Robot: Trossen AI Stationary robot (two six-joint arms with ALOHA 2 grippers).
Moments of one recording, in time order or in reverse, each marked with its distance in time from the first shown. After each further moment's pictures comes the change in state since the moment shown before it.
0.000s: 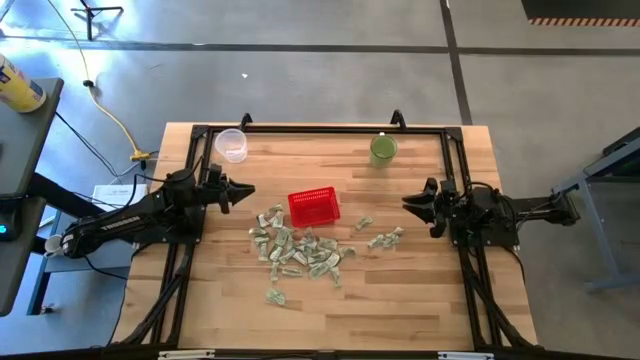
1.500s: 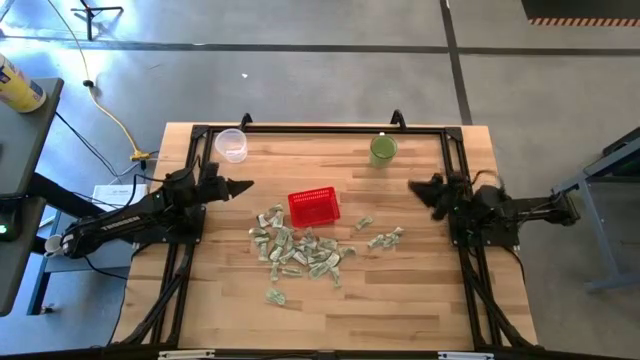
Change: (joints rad) left arm 0.000 0.000 0.000 0.017 -0.101 -0.383; right arm 0.000 -0.002 -0.004 0.218 0.325 0.259
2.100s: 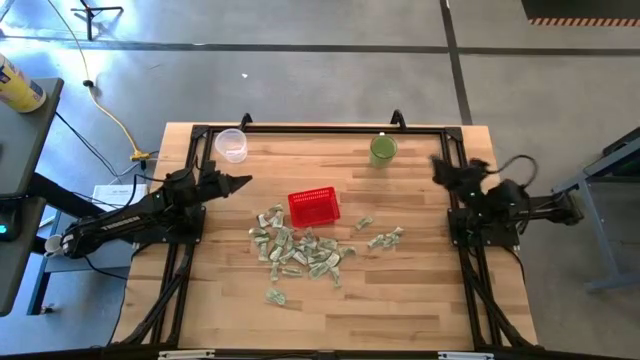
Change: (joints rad) left arm 0.000 0.000 0.000 -0.010 -0.103 -0.029; right arm 0.002 0.102 0.071 0.209 0.068 0.177
